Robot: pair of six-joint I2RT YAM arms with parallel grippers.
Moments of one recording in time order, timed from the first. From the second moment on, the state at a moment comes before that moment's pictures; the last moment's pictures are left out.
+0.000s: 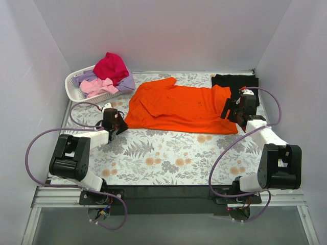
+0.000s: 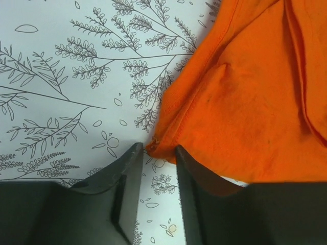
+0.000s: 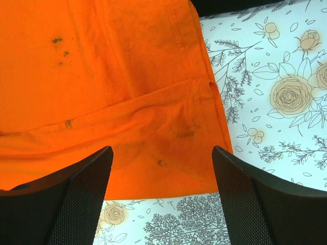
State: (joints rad) left arm -0.18 1.54 0.62 0.19 -0.09 -0.62; right arm 0.00 1.39 0.82 -0.14 -0.02 0.25
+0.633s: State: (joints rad) left arm -0.18 1.53 0.62 0.18 -0.10 -0.62; right arm -0.10 1.50 0.73 -0.13 0.00 0.27
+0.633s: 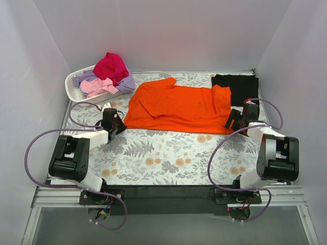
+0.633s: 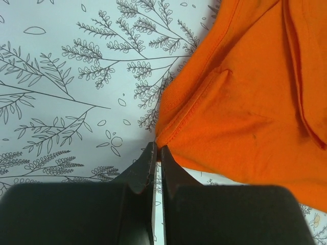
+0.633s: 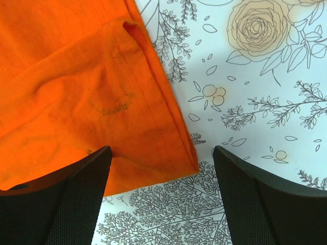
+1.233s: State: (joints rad) left arm -0.14 1.43 0.62 0.14 -0.12 -0.62; right arm -0.11 1.47 0.69 -0.12 -0.01 0.28
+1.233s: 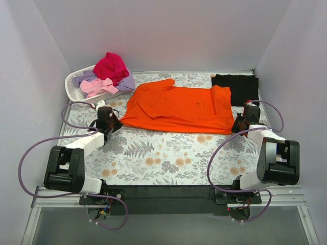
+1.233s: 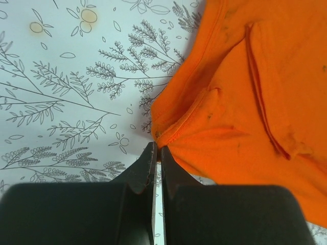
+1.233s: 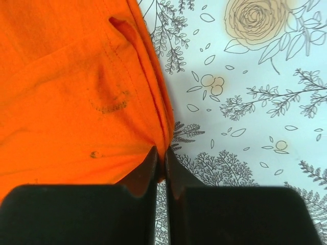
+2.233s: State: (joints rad) left arm -0.25 1.09 0.54 -0.12 -0.25 -0.65; right arm -0.08 1.16 0.64 -0.20 0.17 0.25
